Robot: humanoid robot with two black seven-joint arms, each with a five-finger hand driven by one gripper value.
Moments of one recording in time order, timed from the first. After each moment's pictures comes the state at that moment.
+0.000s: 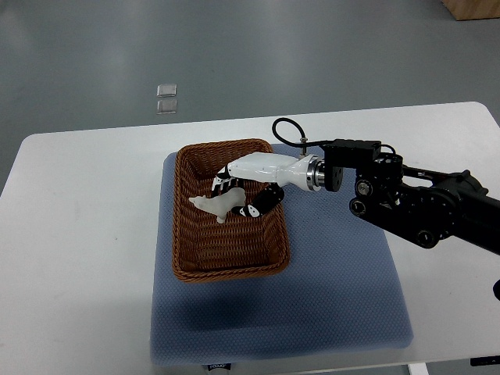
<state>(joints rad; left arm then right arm) 0.01 0.00 -0.16 -0.15 0.04 -0.01 0.05 0.91 -0.22 0.40 1.08 -1.63 0.20 0.27</state>
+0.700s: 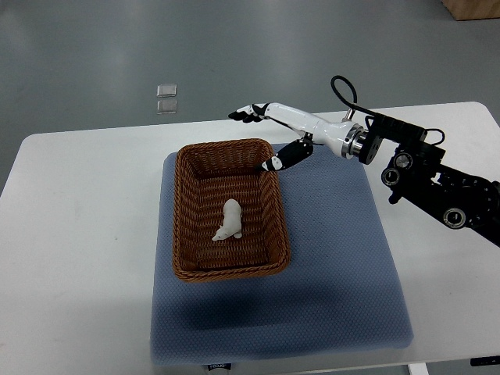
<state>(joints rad) 0.01 0.00 -0.16 -0.15 0.04 -0.01 0.05 0.79 -0.27 0.73 1.08 -1.40 0.18 0.27</state>
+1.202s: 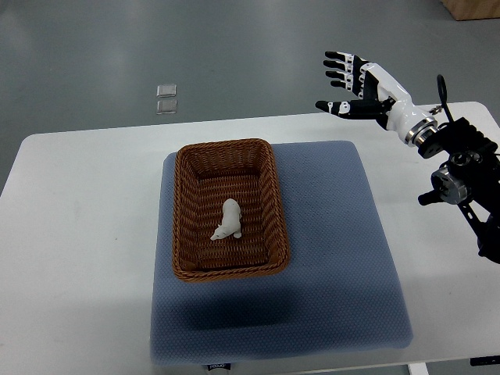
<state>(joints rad) 0.01 0.00 -0.16 -0.15 0.04 -0.01 0.05 0.57 -0.28 1.10 1.06 -0.99 0.13 0.18</state>
